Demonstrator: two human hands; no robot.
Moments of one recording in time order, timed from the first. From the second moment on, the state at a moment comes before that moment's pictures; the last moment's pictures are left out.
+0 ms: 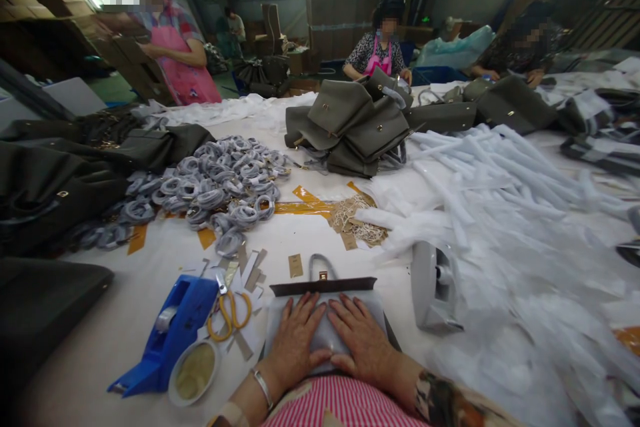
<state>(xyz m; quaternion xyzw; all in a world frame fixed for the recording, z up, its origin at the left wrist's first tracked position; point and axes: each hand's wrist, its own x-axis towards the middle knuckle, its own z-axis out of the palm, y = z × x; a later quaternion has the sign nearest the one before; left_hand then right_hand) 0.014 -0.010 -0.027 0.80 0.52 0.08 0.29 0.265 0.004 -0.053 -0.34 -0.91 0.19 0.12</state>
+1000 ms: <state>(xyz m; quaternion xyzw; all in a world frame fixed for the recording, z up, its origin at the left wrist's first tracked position) 0.025 -0.006 -0.021 0.77 0.55 0.07 0.30 0.252 0.015 -0.010 -0.39 -0.84 0.35 0.12</state>
